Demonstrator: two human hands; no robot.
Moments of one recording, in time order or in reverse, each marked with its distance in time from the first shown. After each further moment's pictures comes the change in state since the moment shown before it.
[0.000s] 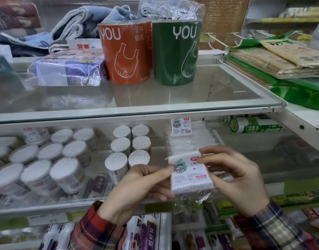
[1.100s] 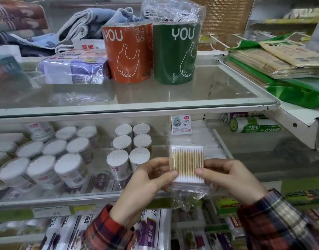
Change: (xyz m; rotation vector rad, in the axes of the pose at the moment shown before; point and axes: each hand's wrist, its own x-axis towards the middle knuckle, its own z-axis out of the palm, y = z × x) left_hand 0.001 -0.020 0.009 0.112 0.086 0.220; right_hand 0.006 -0.005 -0.008 0.308 -0.266 0.775
